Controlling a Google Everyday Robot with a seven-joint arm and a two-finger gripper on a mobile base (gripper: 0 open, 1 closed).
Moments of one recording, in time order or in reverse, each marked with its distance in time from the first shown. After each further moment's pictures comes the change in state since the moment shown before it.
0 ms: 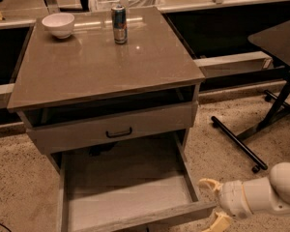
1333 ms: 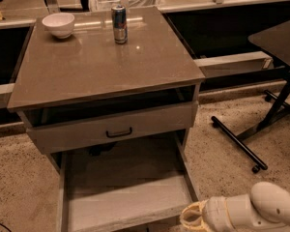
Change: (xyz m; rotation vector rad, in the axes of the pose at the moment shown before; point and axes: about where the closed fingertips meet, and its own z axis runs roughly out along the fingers) arm 0.035 0.012 0.064 -0.004 -0.034 -0.213
